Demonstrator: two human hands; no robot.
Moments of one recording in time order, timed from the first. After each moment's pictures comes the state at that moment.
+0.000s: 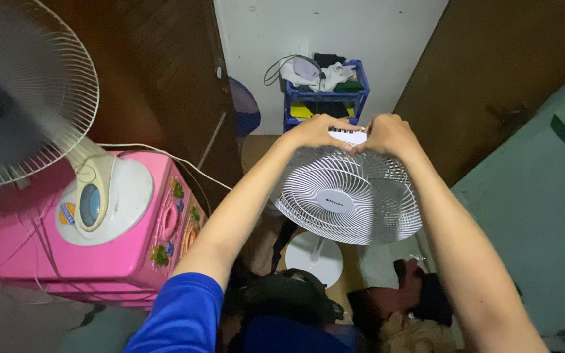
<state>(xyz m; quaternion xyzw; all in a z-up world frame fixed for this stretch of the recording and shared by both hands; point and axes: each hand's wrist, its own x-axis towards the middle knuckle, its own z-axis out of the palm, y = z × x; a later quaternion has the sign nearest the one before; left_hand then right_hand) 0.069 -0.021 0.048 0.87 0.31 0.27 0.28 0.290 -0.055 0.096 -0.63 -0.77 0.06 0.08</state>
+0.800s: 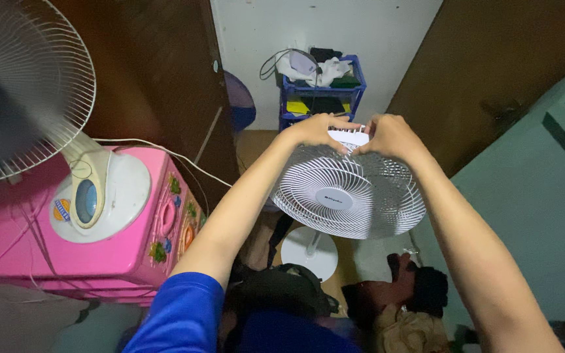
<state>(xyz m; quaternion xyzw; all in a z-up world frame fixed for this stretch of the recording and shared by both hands) 0.071 -0.010 0.037 0.87 0.34 0.21 0.30 0.302 -0.060 0.086 -0.56 -0.81 0.06 0.13</state>
